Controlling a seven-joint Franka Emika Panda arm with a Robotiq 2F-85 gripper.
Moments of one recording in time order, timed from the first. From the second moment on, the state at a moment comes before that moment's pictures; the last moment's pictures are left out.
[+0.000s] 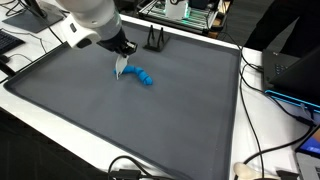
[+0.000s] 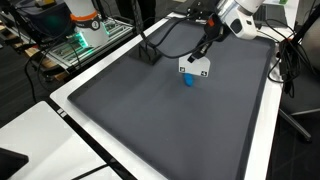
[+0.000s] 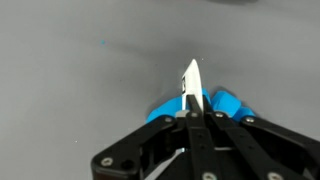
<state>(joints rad) 0.09 0.72 0.01 -1.37 -0.16 1.65 -0.08</state>
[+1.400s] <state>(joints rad) 0.09 0.75 0.01 -1.37 -0.19 1.66 -0.10</state>
